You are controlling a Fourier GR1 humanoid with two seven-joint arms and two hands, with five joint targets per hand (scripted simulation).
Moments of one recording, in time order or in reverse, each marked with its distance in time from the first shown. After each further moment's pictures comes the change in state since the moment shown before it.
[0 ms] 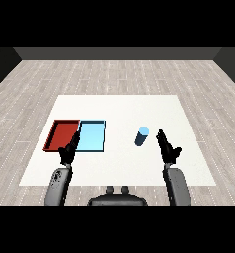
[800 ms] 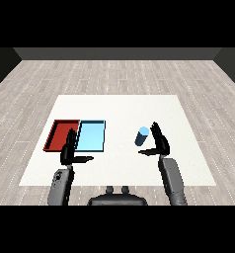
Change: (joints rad) left arm 0.007 -0.071 0.050 -0.012 0.037 0.002 -0.344; right arm -0.184 0.016 -0.038 0.224 -0.046 0.129 -0.266
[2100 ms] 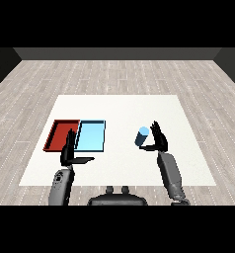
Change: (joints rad) left arm 0.009 -0.007 0.004 0.017 -0.031 0.018 -0.064; right arm -0.120 -0.008 -0.074 0.257 -0.012 0.005 -0.096
